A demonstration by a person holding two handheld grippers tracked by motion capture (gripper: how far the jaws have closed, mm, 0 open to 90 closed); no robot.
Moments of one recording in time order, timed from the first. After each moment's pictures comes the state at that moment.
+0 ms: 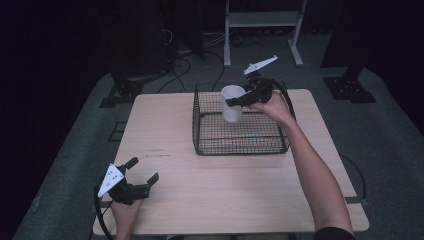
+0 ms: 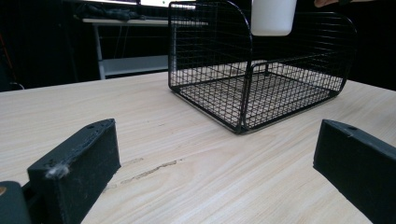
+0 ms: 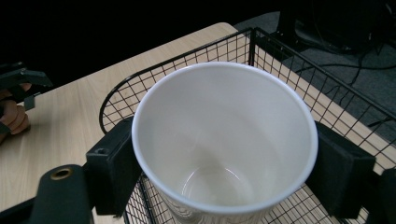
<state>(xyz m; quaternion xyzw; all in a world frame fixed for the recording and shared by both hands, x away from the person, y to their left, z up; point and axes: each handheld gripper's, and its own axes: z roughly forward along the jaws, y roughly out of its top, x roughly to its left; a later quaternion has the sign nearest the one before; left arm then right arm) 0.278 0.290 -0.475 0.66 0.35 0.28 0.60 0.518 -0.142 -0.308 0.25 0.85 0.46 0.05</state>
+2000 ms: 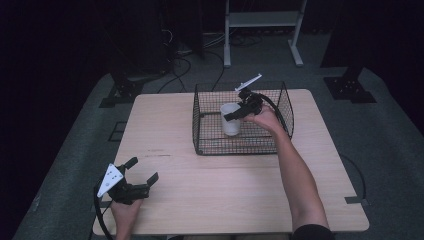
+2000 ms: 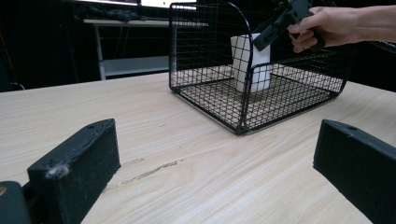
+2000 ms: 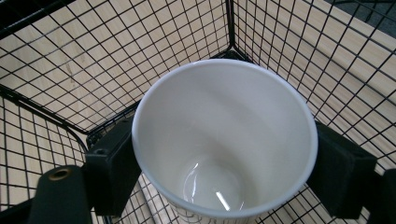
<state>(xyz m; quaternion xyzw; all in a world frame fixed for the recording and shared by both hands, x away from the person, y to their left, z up) 0.278 0.291 -0.474 0.66 0.35 0.28 0.60 0.553 -0.129 -0.394 0.29 0.88 0.38 0.02</state>
